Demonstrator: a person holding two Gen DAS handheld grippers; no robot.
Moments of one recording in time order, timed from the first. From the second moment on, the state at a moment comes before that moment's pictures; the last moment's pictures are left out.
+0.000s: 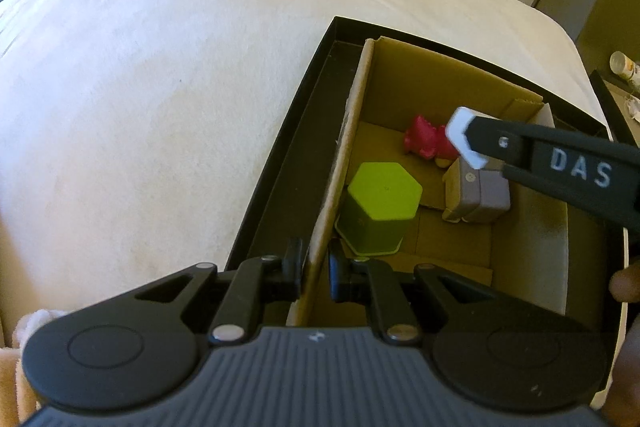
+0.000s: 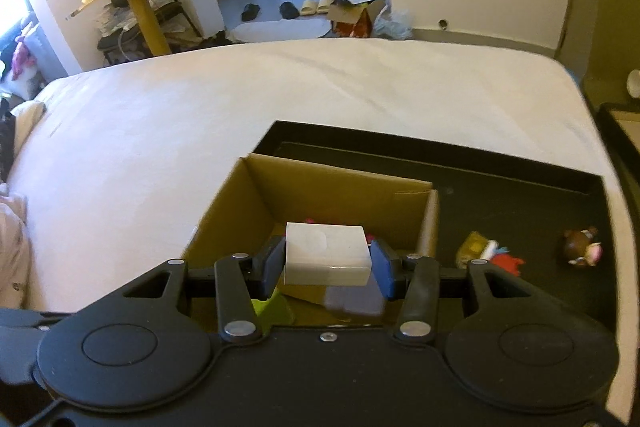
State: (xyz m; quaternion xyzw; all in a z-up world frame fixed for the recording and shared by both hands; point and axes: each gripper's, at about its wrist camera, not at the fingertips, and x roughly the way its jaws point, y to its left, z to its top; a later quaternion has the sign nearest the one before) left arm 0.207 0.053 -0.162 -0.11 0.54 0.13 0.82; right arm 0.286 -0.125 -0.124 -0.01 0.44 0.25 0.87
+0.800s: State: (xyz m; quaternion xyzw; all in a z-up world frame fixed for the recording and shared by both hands) left arm 0.209 0.049 -0.166 -0.10 0.55 0.14 0.82; right arm 0.285 -0.113 -0.133 0.05 0.48 0.29 0.82
